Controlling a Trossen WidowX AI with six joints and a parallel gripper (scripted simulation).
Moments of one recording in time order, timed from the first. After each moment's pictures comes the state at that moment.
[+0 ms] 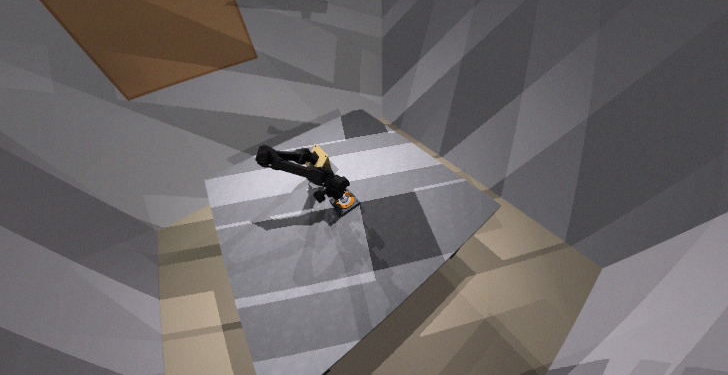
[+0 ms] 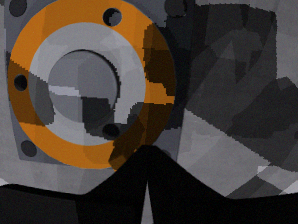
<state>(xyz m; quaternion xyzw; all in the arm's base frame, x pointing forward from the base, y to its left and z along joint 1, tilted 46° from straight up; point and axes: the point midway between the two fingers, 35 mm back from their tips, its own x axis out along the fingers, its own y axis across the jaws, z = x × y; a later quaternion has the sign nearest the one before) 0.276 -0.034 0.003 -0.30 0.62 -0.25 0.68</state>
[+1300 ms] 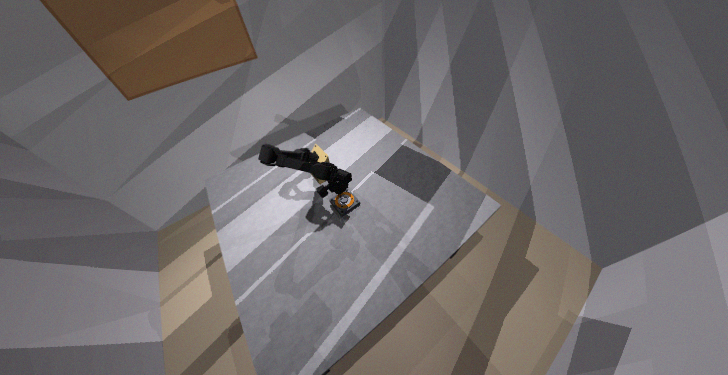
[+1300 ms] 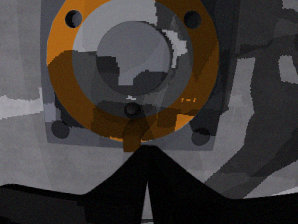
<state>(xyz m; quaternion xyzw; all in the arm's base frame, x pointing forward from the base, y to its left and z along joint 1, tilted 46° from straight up) 0.258 -0.015 -0.016 -0.30 0.62 -0.25 0.68</state>
